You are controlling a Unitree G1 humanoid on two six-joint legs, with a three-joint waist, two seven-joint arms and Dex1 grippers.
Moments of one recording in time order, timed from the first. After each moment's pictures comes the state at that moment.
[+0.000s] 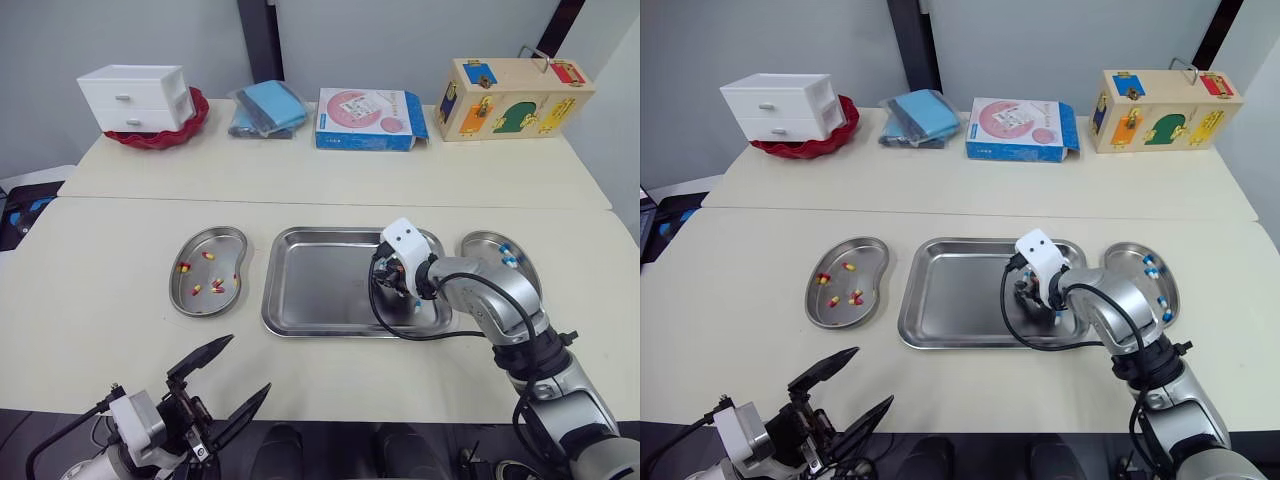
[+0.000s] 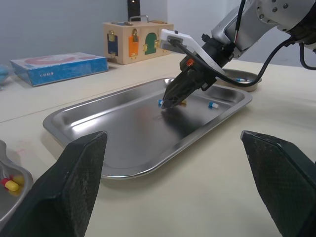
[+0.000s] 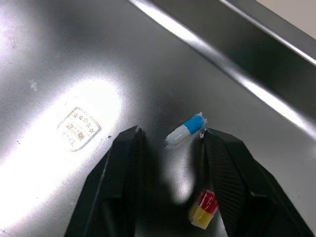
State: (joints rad) left arm 0.58 0.35 0.24 -0.31 -0.55 -0.42 -1.09; right arm -0.64 -0.39 0.32 -0.23 0.27 1.23 0.31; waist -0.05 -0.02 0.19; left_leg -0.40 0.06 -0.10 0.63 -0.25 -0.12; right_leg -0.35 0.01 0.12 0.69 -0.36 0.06
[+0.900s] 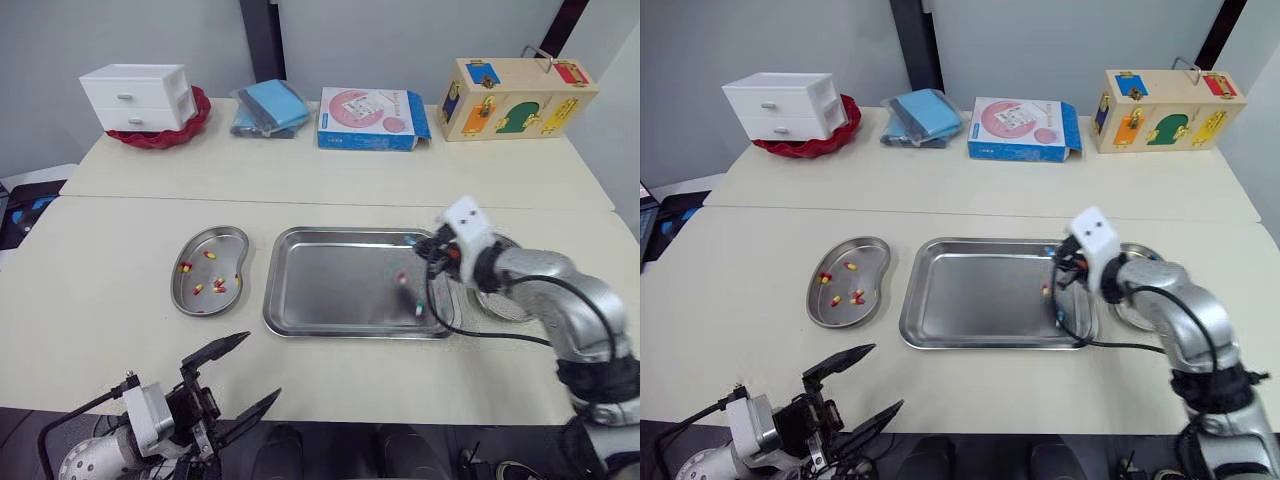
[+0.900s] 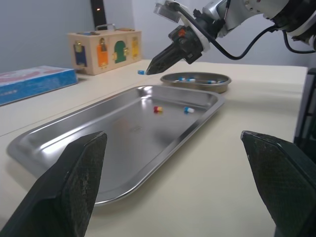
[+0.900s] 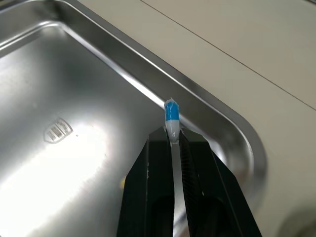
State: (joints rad) left arm 0.48 0.43 0.17 -0.28 -0.58 -0.43 -1.21; right arm -0.35 -0.73 -0.02 -0.44 0.34 1.00 0.60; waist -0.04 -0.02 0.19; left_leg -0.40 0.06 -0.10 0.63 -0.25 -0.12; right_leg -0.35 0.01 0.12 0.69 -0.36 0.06
